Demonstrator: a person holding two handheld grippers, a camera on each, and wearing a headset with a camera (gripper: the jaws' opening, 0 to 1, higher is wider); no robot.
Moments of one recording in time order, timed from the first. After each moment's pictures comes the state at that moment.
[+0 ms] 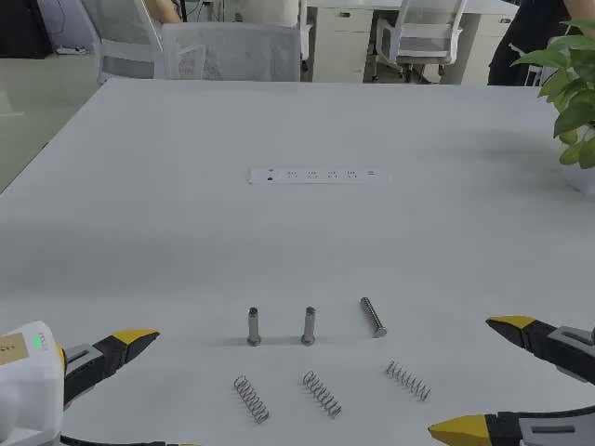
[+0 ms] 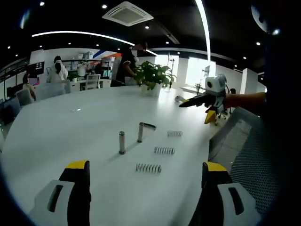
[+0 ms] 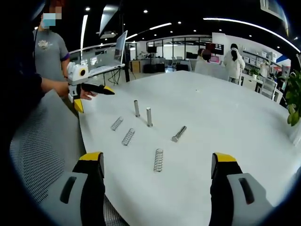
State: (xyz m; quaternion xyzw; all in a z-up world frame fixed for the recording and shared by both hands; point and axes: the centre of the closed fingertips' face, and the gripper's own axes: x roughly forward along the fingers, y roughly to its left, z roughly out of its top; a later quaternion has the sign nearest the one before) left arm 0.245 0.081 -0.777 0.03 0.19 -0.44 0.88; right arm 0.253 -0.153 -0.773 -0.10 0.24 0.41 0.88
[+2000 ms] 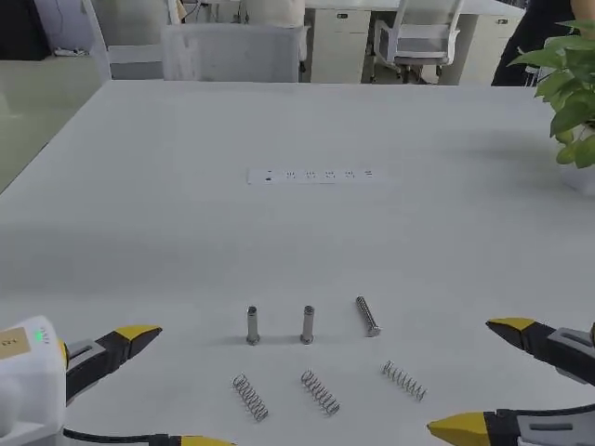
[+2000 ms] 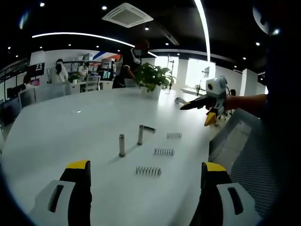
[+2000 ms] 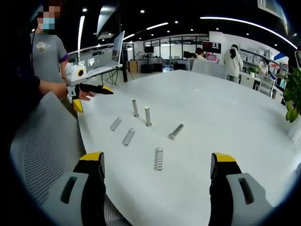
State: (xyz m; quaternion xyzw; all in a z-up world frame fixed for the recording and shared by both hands) left arm 0.245 0.079 -0.773 0.03 0.19 -0.44 0.88; right arm 0.250 -0.157 -0.776 -0.09 0.24 0.40 0.88
